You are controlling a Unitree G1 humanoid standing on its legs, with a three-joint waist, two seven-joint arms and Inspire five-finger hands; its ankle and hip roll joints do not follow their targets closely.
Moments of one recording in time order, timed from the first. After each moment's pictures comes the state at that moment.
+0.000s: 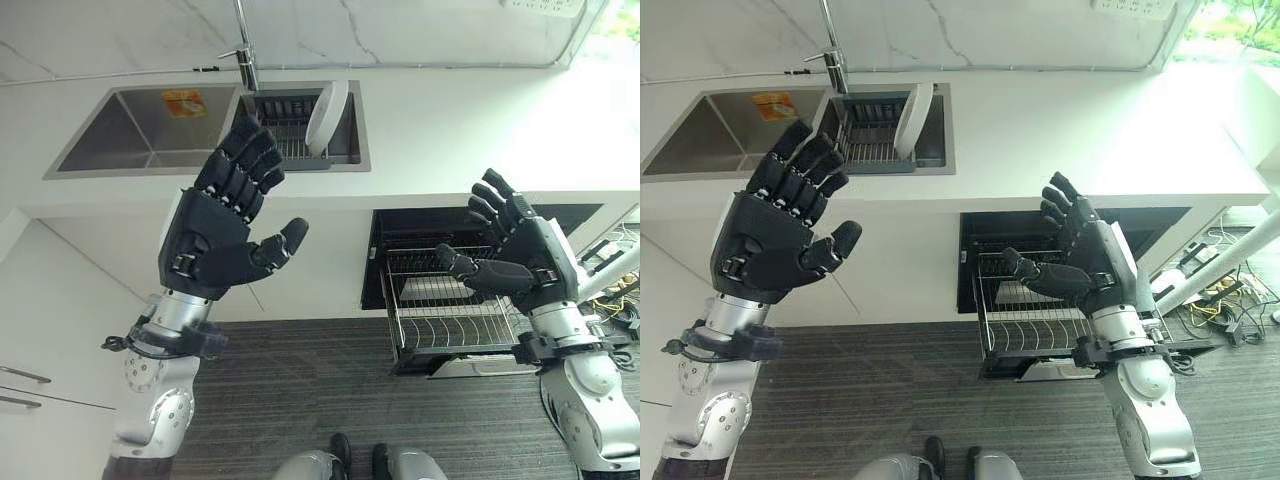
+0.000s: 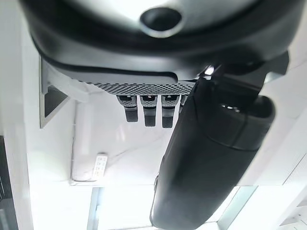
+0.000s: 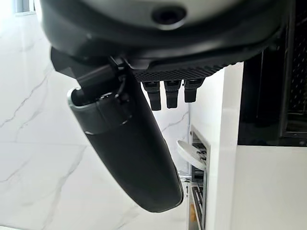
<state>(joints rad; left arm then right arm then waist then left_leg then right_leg) -0.02 0.46 0.08 -0.33 -0.73 -0.21 -0.26 0.04 -0.51 -0.10 -0.35 0.49 -0.03 0.02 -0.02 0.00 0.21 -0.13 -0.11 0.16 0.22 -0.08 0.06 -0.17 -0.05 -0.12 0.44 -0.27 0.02</state>
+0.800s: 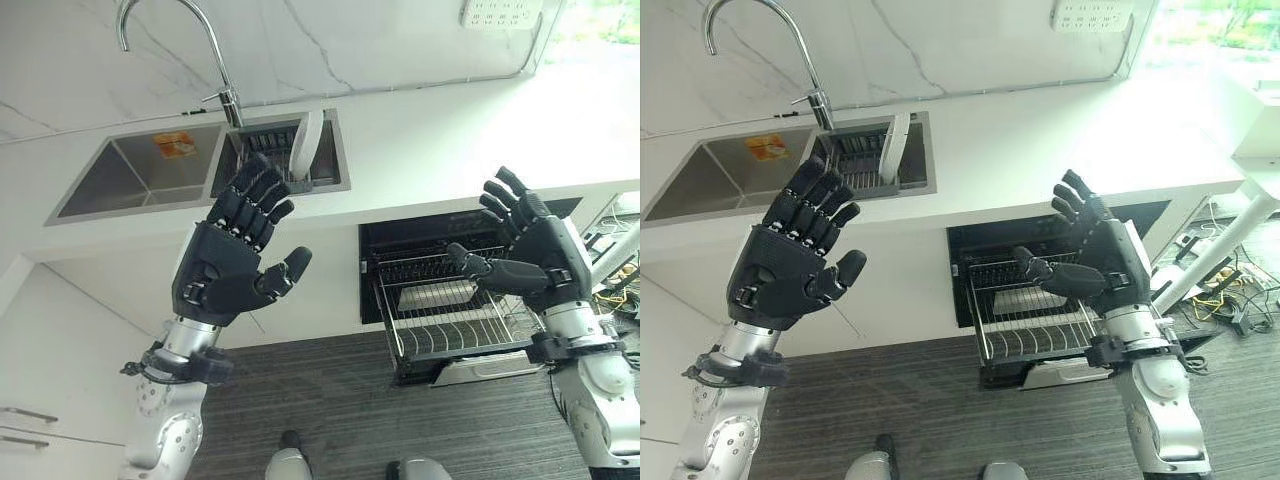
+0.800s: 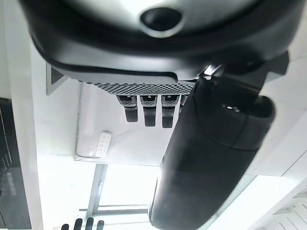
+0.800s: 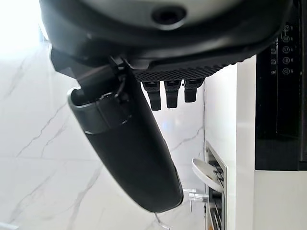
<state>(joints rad) 0.06 0.42 0.04 -0.31 -0.78 -0.27 -0.34 0.06 -0.55 -0.19 -0.28 0.53 -0.10 0.09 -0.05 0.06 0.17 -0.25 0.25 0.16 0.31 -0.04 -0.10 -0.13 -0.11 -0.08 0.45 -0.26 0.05</state>
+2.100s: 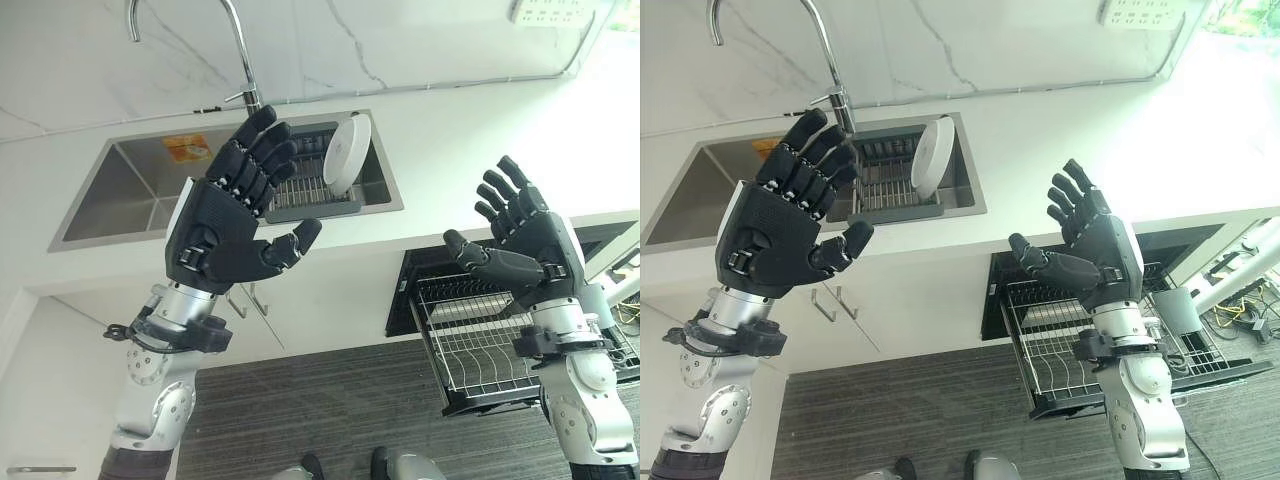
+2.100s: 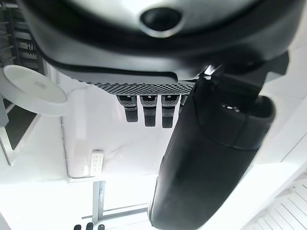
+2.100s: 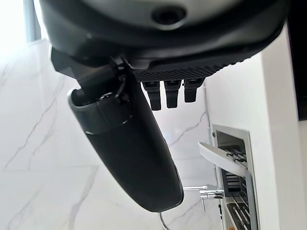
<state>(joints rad) -0.05 0.48 0.04 -0.33 -0.70 -0.23 -0.27 0.04 -0.46 -0.13 -0.31 0.55 -0.06 0.06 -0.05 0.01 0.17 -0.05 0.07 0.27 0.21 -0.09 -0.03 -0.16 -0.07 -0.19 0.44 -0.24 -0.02</state>
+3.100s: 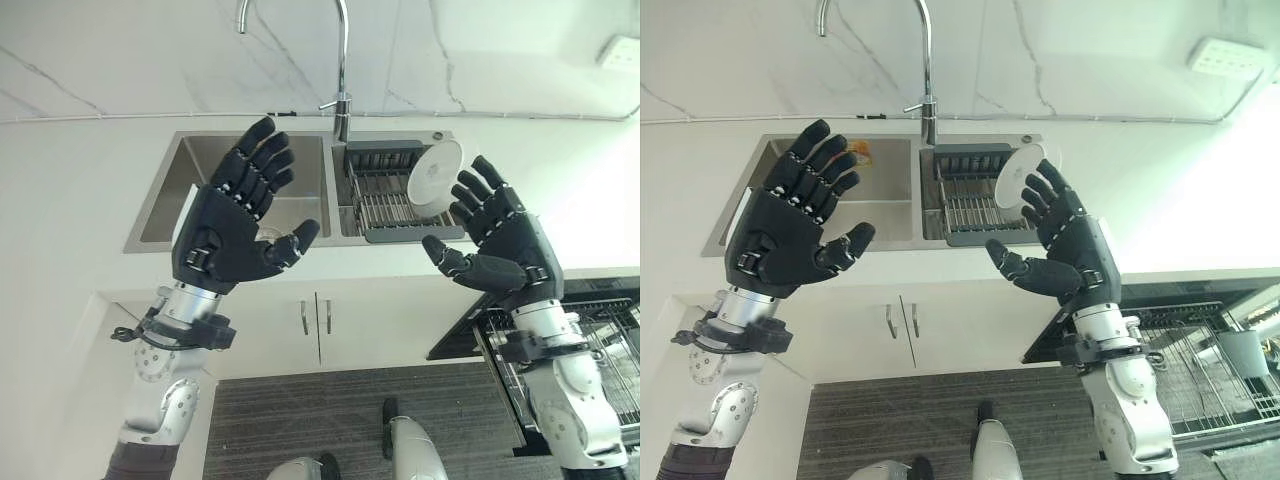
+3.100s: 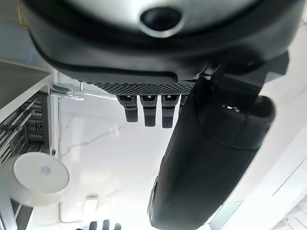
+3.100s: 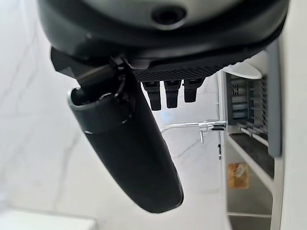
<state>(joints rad) -0.08 0.47 0.00 -0.31 -0.66 -0.24 -0.22 -0.05 -0.53 -0.05 -0.34 0.59 -0.07 0.03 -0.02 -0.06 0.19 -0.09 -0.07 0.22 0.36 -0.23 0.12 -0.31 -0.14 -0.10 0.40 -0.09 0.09</state>
